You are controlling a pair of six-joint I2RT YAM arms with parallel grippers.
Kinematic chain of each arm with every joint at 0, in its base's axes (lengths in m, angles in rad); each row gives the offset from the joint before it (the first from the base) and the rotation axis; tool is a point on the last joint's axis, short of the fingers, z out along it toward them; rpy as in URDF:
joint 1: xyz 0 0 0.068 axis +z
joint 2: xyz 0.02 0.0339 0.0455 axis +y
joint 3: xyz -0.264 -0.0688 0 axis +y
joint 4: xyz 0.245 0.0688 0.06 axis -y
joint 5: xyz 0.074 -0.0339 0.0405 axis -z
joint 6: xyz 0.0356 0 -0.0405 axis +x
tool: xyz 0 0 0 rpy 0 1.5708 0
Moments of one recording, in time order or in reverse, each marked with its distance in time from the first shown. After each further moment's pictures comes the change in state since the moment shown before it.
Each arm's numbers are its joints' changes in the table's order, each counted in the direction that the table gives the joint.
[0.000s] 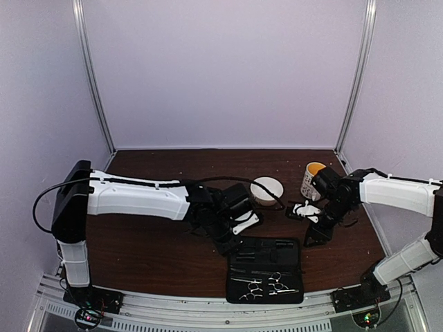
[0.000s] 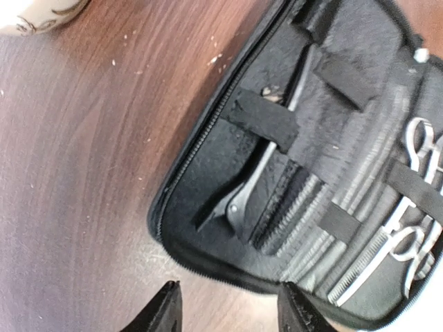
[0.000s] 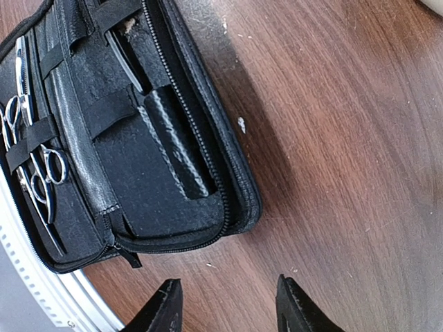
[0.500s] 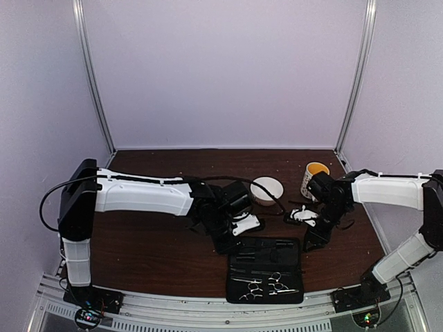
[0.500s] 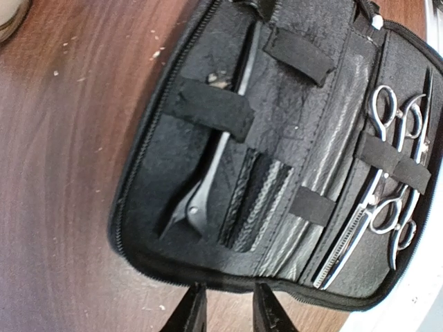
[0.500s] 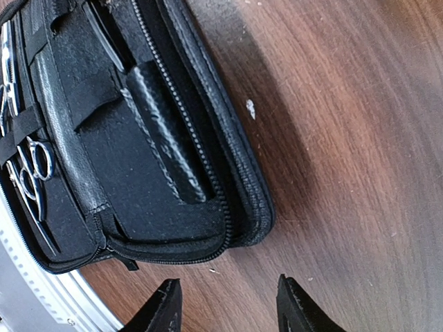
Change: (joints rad) left arm 0.050 0.025 -0.024 -0.037 0.198 0.136; right arm 0.003 0.078 0.006 0.005 -0.002 -0.001
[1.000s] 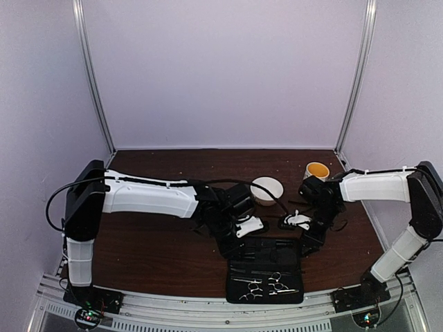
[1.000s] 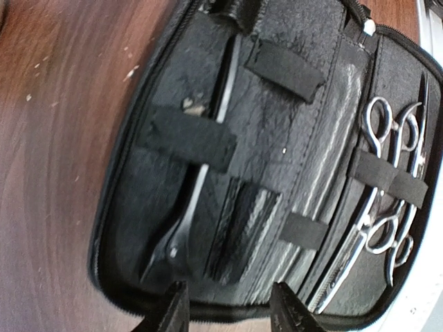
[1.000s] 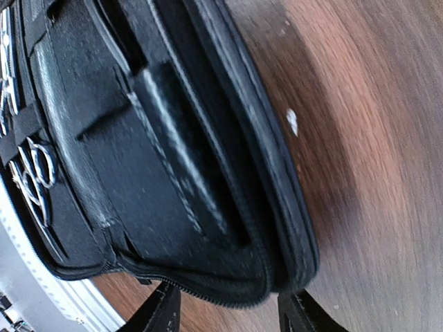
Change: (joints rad) left arm 0.000 0.042 -0.011 0.043 0.046 0.019; right arm 0.040 0.112 -0.032 -0.014 -0.030 0.000
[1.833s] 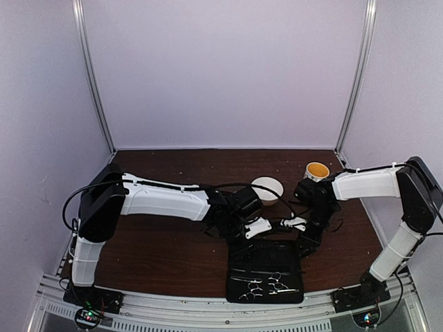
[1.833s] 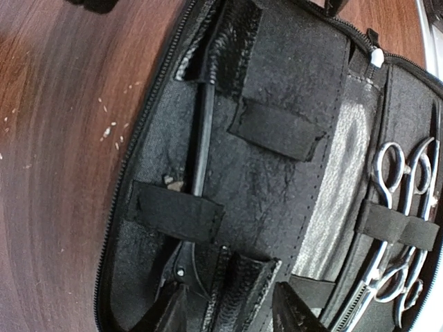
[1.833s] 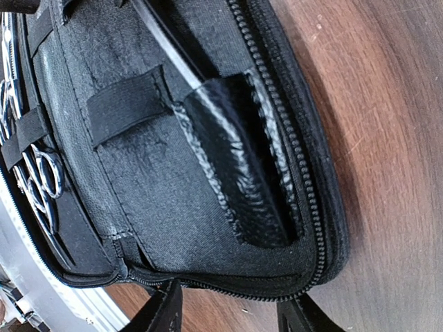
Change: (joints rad) left arm 0.000 0.118 -0.077 0.083 0.061 0.030; right arm 0.014 0.090 -0.042 -0.020 -0.046 -0.003
